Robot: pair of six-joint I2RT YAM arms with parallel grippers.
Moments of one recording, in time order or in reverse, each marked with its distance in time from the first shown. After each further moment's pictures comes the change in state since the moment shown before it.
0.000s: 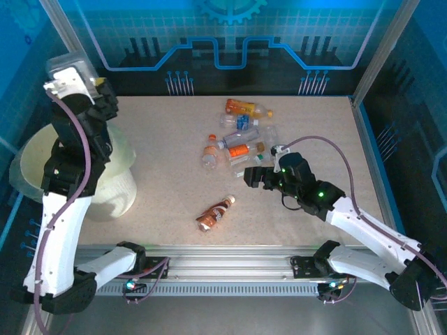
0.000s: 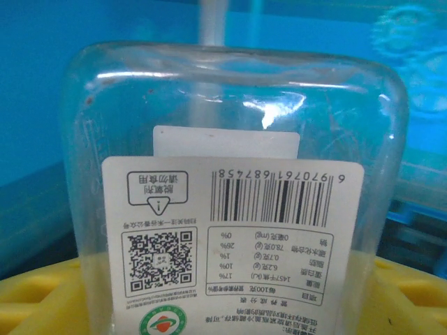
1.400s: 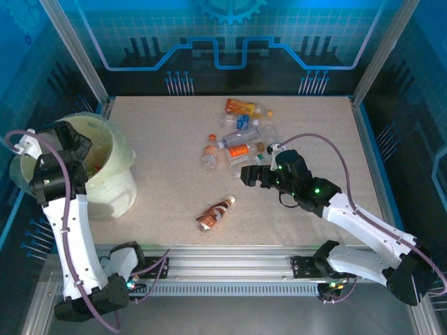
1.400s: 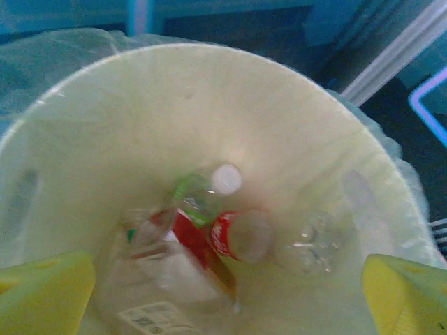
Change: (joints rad) left arm 0.563 -0.091 -0.198 -0.471 0.365 -0.533; right arm 0.001 0.043 0.021 0.011 -0.029 -0.006
